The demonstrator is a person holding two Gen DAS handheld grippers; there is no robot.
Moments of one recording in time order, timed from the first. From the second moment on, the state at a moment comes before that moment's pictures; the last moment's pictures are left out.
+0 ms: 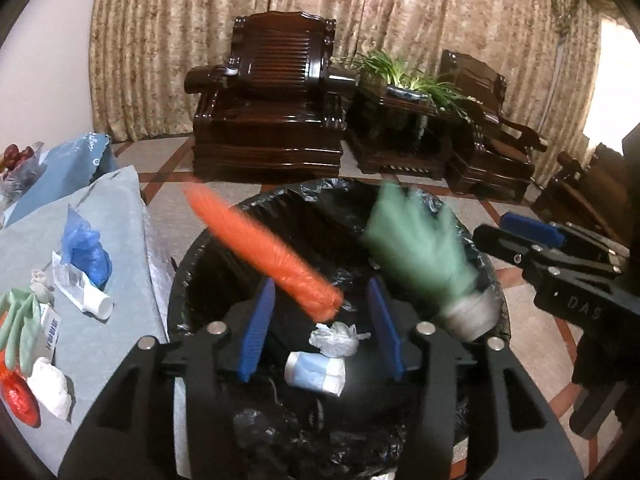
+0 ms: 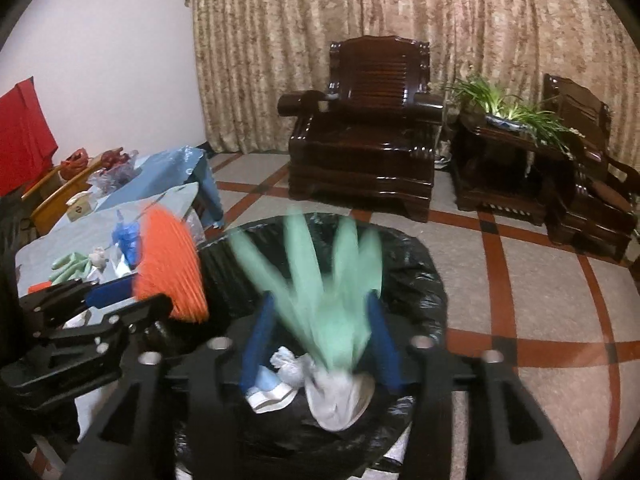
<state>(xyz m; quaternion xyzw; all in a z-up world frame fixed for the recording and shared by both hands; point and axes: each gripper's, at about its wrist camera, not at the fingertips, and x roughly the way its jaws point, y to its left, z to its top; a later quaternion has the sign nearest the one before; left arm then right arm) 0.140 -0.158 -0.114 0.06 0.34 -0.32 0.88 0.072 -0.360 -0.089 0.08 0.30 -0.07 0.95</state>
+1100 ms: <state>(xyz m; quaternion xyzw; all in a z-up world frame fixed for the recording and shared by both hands) 0.113 0.100 -0.071 -0.01 0.30 -0.02 0.95 0.115 -0.185 -0.071 0.03 0.28 0.09 0.95</state>
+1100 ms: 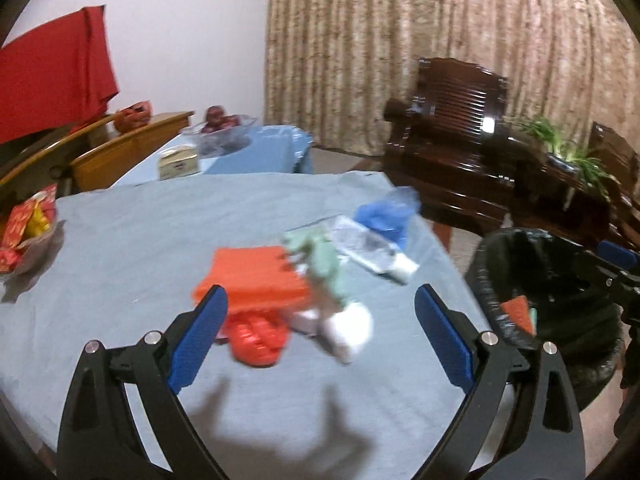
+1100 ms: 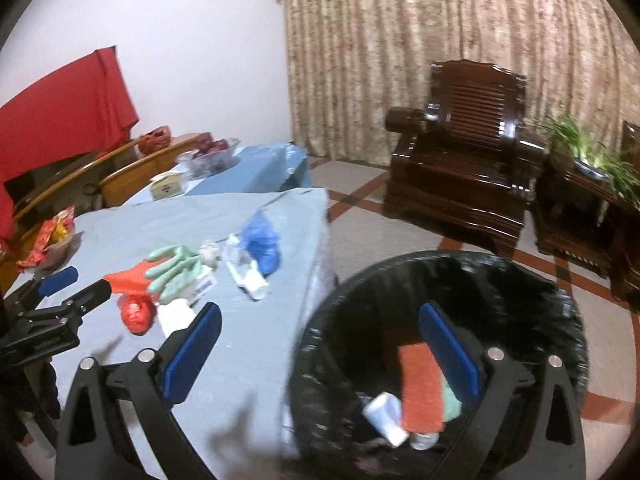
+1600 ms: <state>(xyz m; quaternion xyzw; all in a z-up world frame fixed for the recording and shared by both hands) 0.158 0.171 -0.095 -0.02 0.32 0.04 0.95 0.172 -0.114 -0.087 0.01 0.29 0.12 0.95</state>
